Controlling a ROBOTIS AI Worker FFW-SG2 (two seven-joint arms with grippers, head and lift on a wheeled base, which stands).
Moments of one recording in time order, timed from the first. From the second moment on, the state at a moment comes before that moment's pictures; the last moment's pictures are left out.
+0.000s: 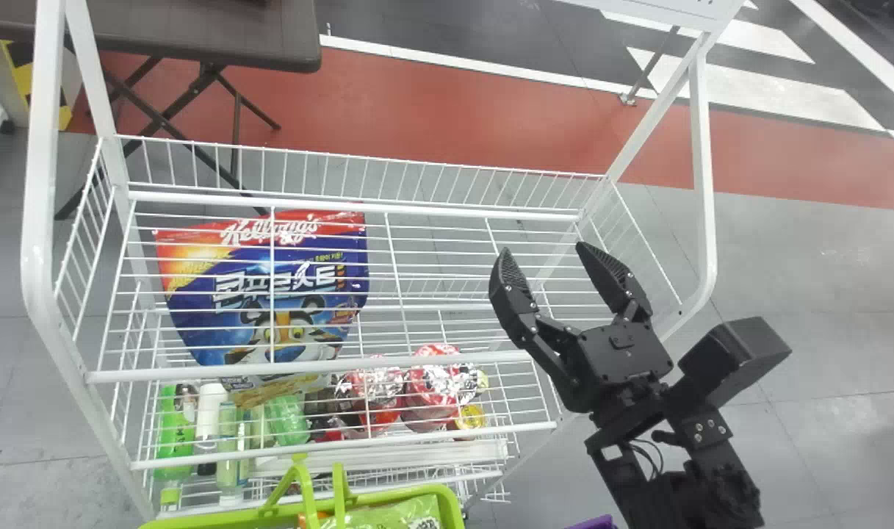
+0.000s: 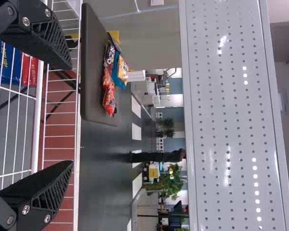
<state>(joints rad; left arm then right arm) 0.66 0.05 -0.14 -2.09 0.01 0.94 -1.45 0.68 -0.05 -0.17 -2.31 -0.18 0.07 0.24</state>
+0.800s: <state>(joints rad) 0.67 0.06 -0.15 -2.10 0.01 0.95 -1.45 0.69 -0.05 -0.17 -2.28 -0.19 0.06 0.23</state>
